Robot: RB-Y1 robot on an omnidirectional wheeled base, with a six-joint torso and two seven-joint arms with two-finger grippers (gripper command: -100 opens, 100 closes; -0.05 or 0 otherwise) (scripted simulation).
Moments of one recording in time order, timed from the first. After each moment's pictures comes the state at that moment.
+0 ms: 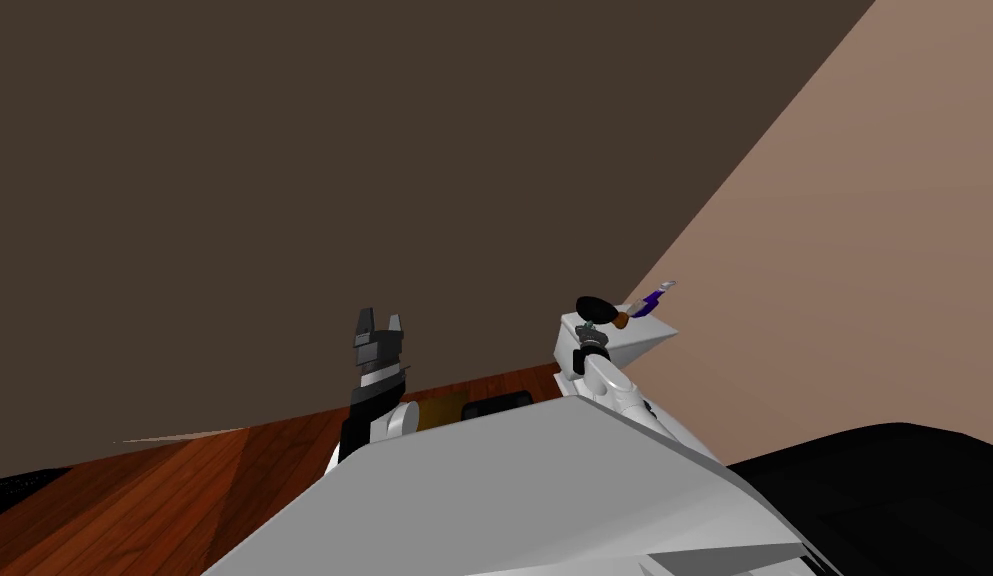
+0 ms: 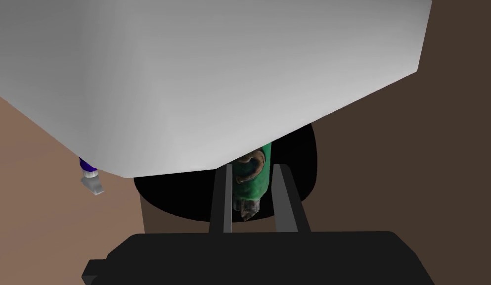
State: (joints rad) left arm 0.55 -0.04 -0.03 -2.22 0.02 -0.48 -0.07; right arm 0.30 -0.43 0.03 -1.60 1.19 0.65 -0.19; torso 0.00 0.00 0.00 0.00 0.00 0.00
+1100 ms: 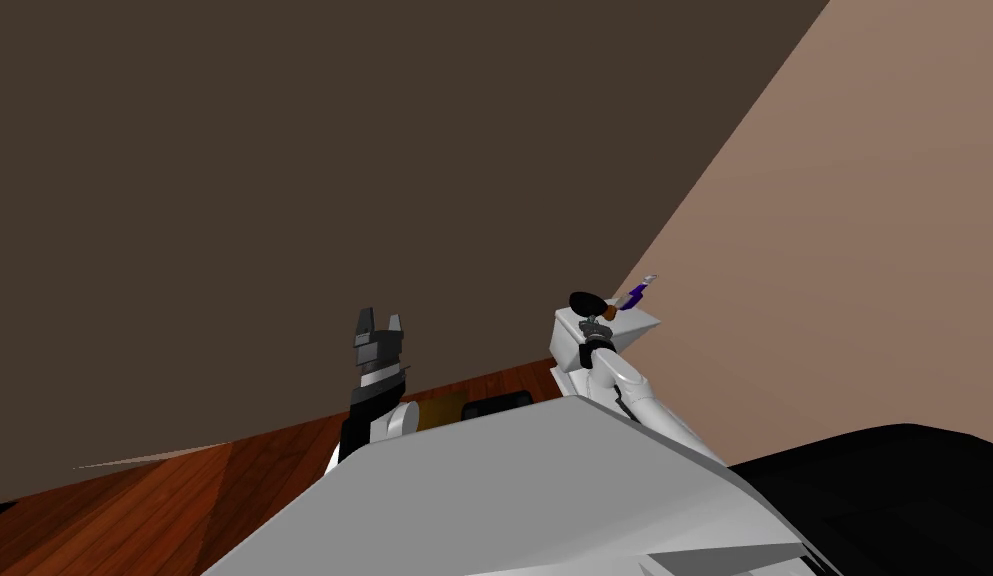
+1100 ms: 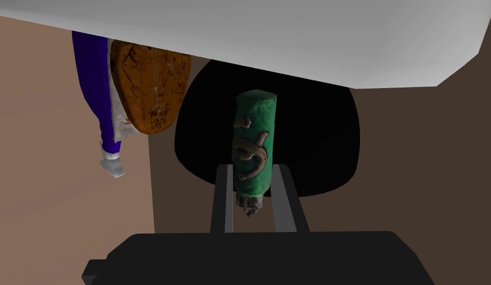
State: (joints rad) left arm 0.55 -0.04 -0.03 -2.22 0.02 -0.48 -0.07; right arm 0.28 -0.52 0.00 -1.59 1.10 0.60 -0.13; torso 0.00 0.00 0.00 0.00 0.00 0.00
